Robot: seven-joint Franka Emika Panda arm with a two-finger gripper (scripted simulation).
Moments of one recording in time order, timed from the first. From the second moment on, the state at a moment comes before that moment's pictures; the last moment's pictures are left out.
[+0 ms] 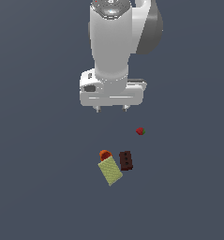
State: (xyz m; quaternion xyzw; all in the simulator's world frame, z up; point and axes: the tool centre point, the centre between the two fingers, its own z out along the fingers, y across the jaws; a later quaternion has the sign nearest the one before) arm -0.007 0.001 0.280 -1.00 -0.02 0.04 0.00
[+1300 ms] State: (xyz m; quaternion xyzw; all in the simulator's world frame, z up) arm 0.079 0.052 0.125 -1.00 -0.03 0.01 0.00
